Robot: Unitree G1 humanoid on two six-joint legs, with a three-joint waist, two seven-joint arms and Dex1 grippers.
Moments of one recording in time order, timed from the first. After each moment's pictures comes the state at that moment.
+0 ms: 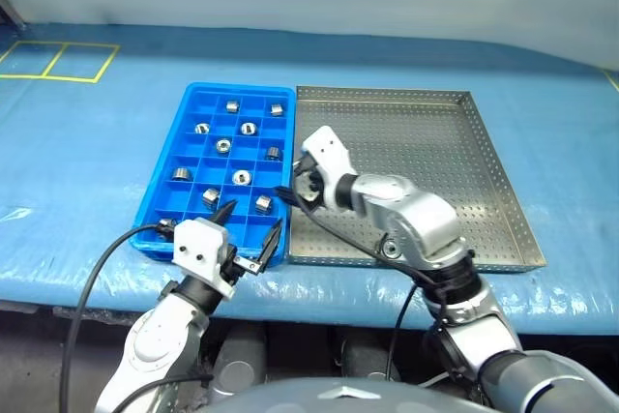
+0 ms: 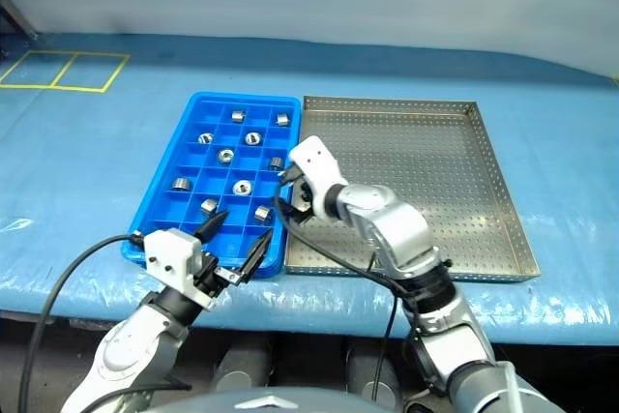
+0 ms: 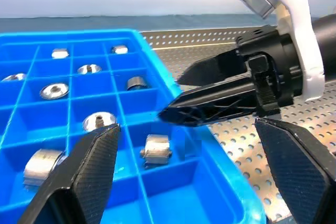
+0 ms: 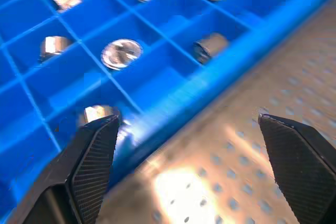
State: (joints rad) left arm 0.40 0.26 -0.15 -0.81 -0.24 0.40 -0.25; right arm -0.53 -0.22 0.24 -0.33 0.24 1.13 0.39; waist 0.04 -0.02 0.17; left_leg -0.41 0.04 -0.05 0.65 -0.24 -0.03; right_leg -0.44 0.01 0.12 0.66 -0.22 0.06
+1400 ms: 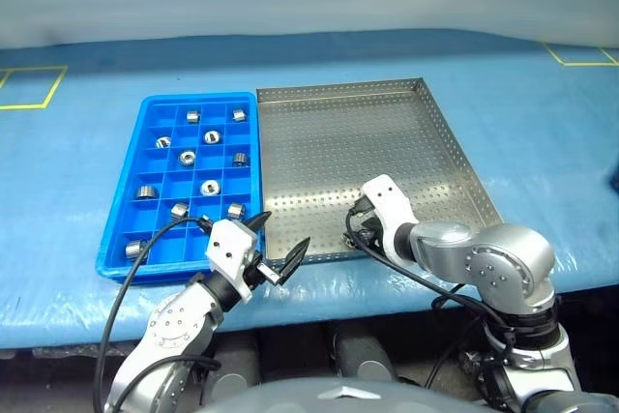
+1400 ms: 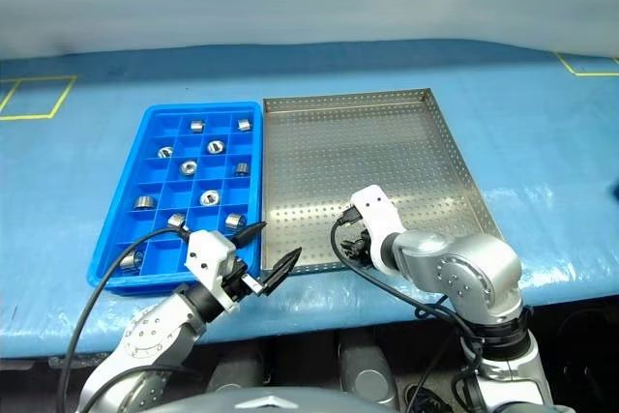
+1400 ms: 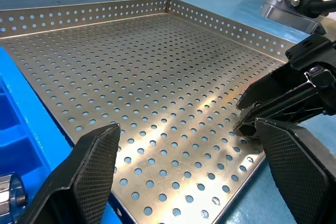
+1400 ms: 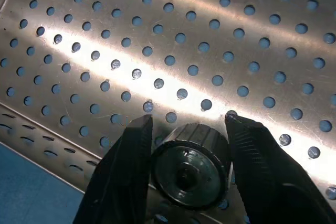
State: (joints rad) left arm 0.32 0.32 -0.23 -0.68 -0.27 0.40 -0.36; right arm -0.34 -0.43 0.06 -0.58 0.80 1.60 -0.07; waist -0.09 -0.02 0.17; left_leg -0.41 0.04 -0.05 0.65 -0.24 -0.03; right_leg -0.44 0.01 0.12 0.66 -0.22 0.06
